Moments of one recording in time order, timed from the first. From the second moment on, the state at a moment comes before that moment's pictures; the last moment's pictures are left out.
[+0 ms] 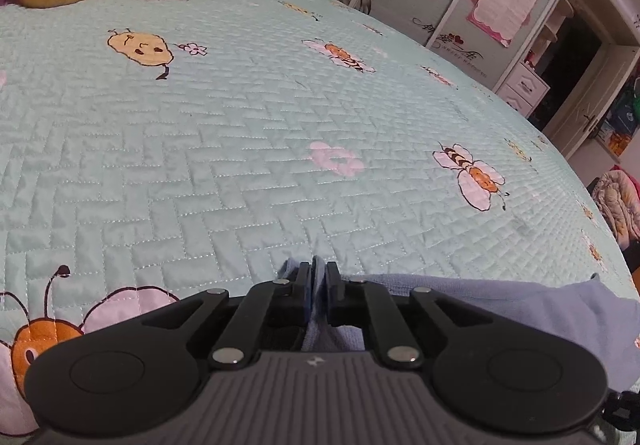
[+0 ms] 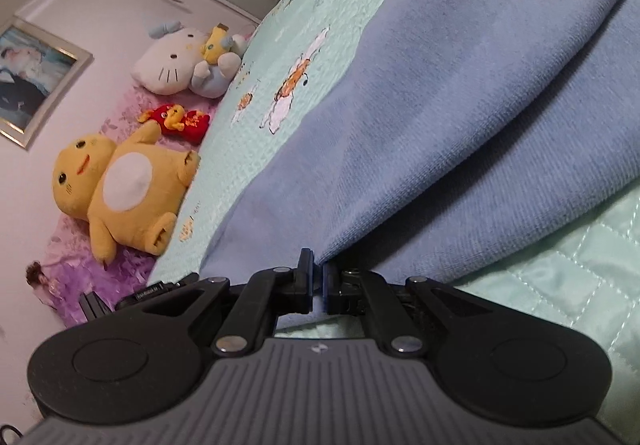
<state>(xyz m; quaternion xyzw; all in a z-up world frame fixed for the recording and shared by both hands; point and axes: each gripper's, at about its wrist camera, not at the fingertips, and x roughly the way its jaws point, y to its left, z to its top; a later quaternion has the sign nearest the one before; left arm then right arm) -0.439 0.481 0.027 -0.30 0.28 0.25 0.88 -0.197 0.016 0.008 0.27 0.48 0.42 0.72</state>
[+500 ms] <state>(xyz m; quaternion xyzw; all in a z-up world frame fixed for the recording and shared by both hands) -0.513 0.405 0.055 -0.43 0.17 0.29 0.84 -0.194 0.014 -0.005 0.30 0.49 0.43 0.70</state>
